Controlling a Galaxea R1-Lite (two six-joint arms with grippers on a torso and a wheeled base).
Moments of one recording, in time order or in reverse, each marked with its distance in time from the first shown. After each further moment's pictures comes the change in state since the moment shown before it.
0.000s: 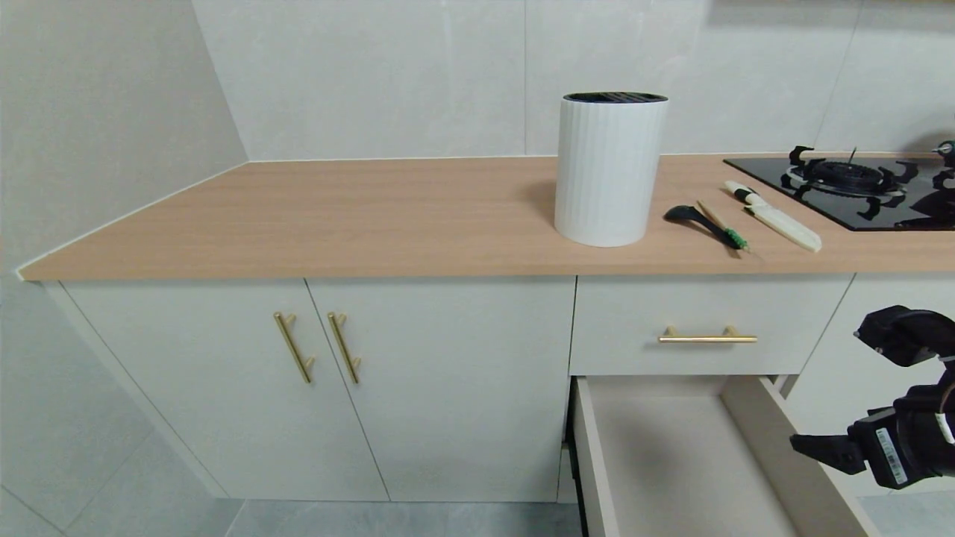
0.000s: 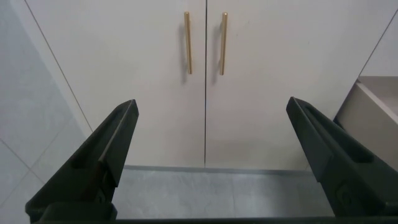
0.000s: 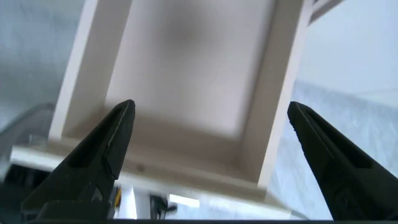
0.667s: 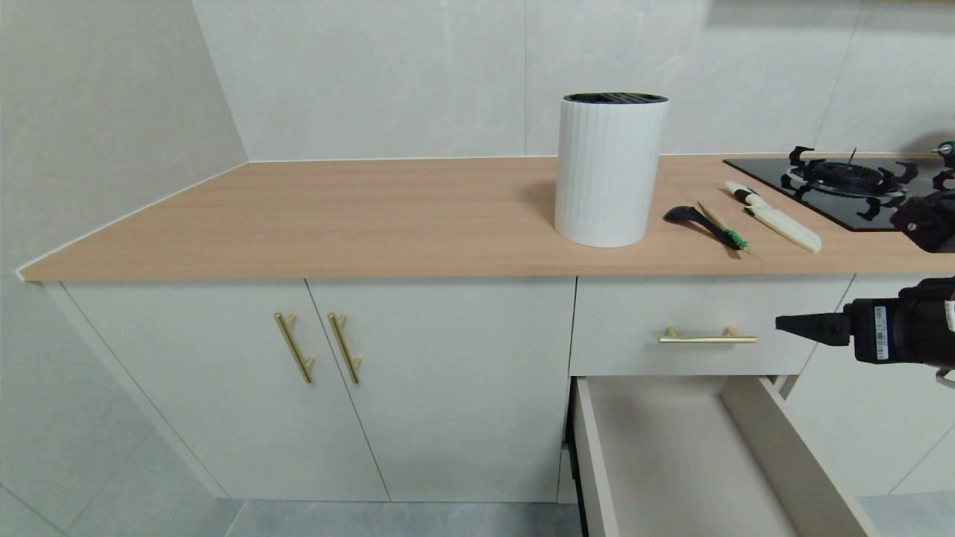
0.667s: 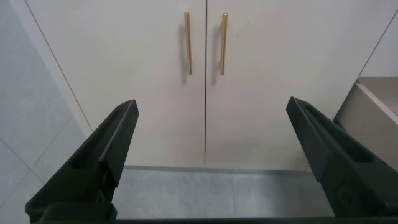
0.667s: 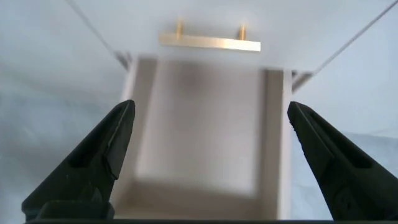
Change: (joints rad) left arm 0.000 0.000 0.000 0.000 0.000 0.000; right arm -0.010 0.040 -0.244 -0.061 0.010 0.185
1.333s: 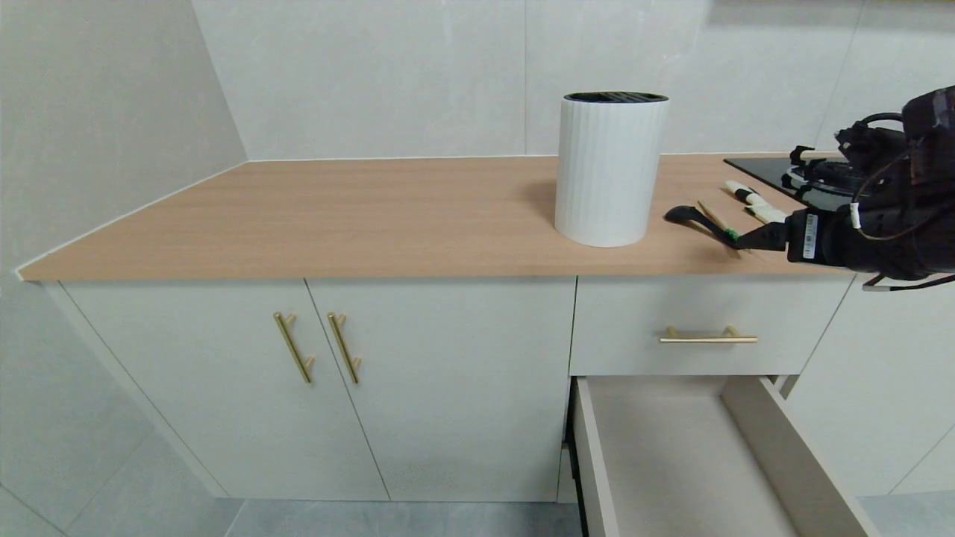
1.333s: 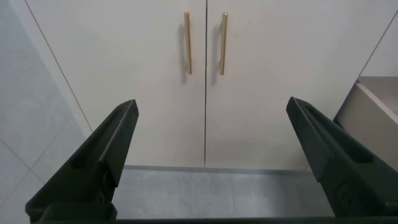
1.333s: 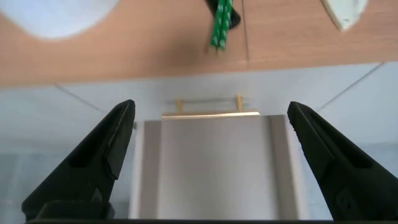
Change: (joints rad) left arm 0.000 0.000 0.000 0.000 0.000 -0.001; right arm 0.013 0.263 -0.398 0.101 -0.091 0.134
